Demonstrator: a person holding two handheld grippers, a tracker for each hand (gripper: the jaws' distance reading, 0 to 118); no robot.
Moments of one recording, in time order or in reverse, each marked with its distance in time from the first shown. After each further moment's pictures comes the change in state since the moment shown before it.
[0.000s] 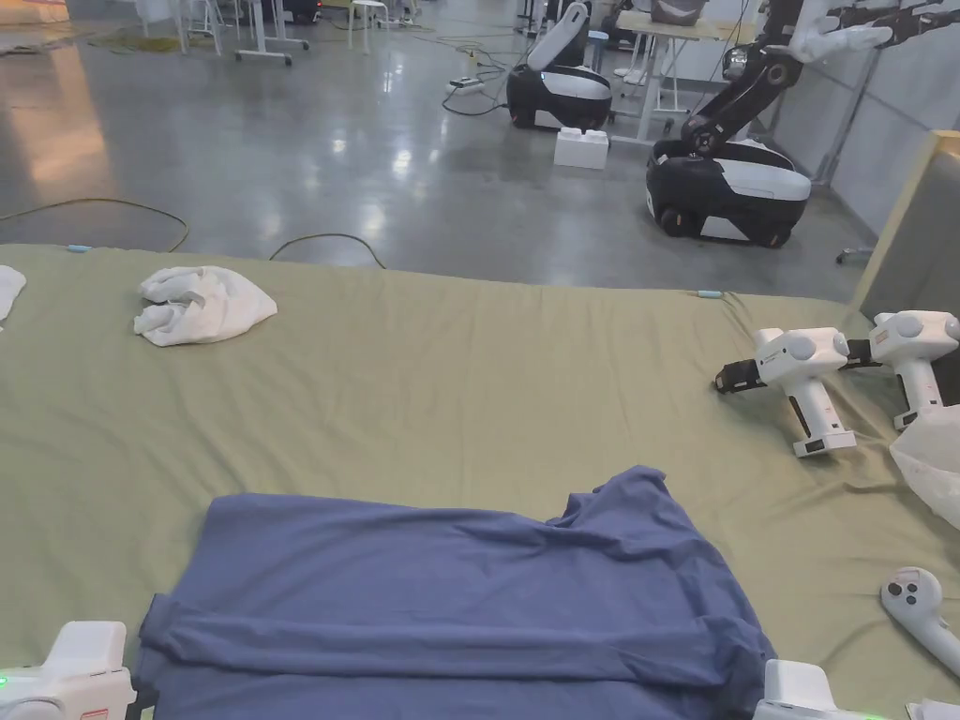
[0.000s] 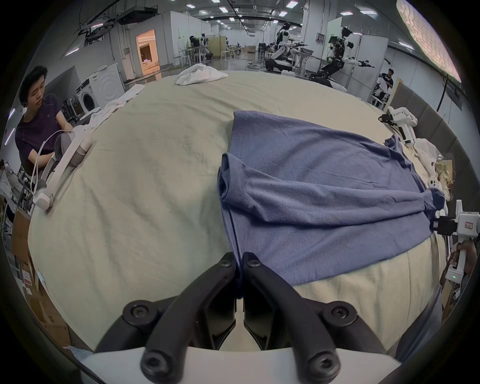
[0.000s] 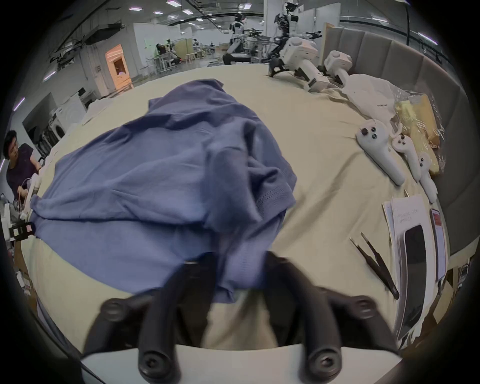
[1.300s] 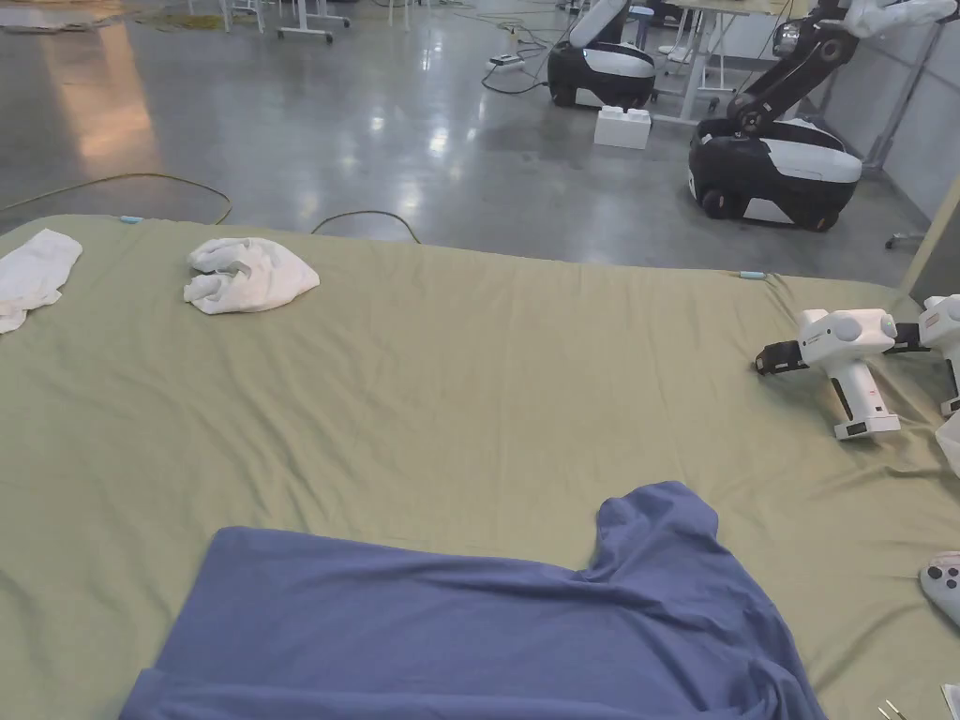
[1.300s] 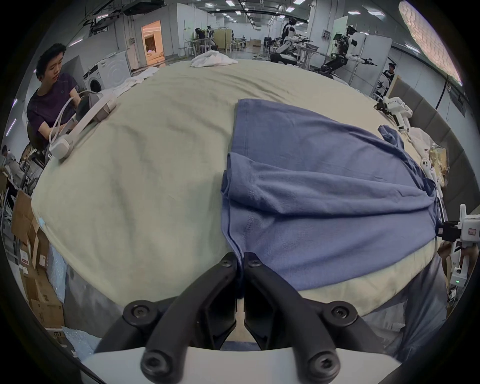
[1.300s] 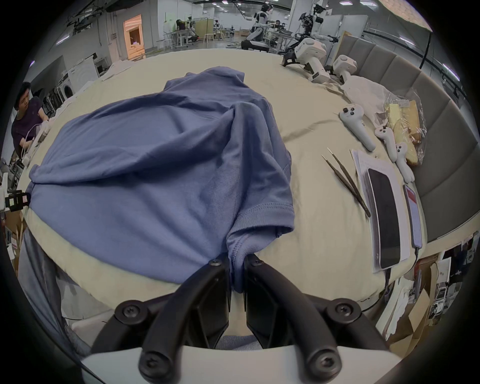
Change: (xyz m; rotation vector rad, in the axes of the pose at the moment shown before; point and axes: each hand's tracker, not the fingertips) left arm -0.031 -0.110 0.055 -0.056 -0.011 0.049; right arm -0.016 -0.101 0.079 -0.093 -0.059 0.153
